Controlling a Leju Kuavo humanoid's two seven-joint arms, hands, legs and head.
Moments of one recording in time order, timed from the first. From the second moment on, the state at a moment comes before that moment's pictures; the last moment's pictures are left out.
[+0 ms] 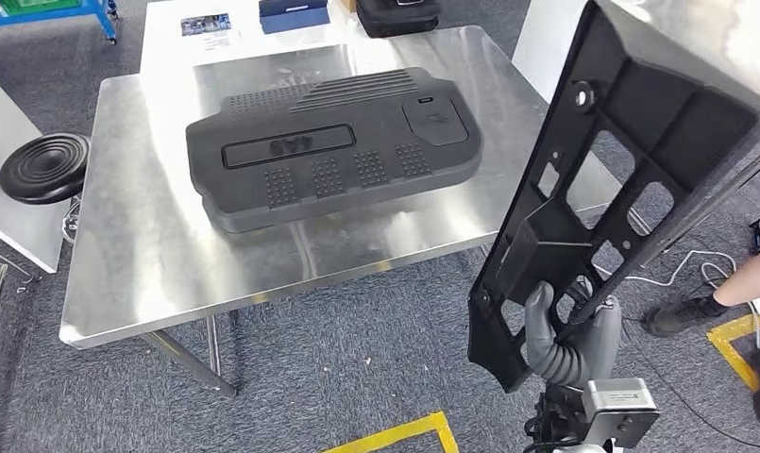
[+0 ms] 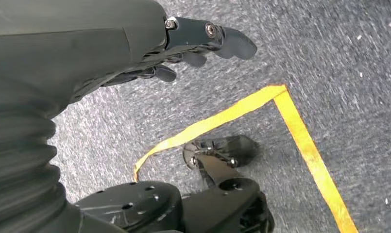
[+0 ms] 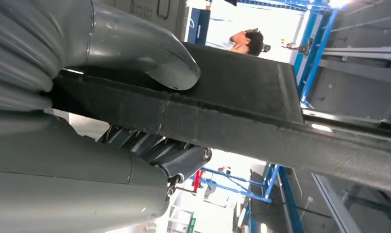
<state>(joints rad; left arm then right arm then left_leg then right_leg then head) -0.03 -0.11 0.59 -0.19 -0.71 0.16 -0.30 0.20 -0.05 0.26 -1.97 0.15 -0.45 -0.38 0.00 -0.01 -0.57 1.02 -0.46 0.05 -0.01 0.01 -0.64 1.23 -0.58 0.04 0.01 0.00</state>
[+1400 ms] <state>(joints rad) -0.04 -0.11 0.62 -0.20 -0.74 0.14 -0.29 -0.08 -0.02 0.42 -1.79 0.39 -0.42 -0.28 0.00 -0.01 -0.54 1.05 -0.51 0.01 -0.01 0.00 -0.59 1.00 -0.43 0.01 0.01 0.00</state>
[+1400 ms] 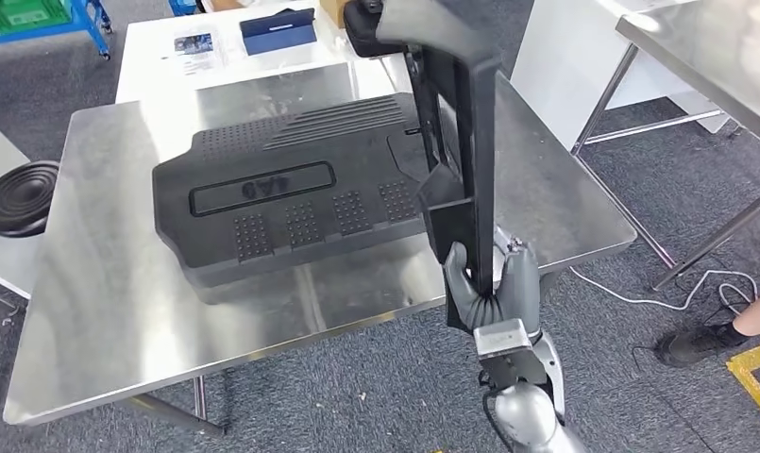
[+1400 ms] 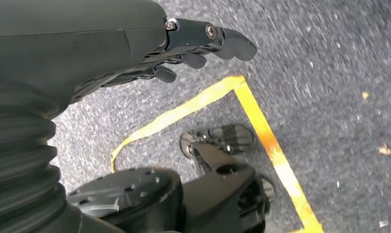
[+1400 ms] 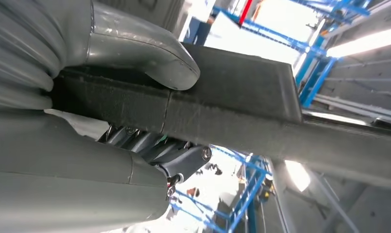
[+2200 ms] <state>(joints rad) -0.06 -0.11 0.62 -0.20 -0.79 0.13 -0.28 -0.31 -0.06 0.47 -1.60 0.87 -0.42 -0.09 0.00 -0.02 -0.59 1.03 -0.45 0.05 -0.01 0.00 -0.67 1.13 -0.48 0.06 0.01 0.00</state>
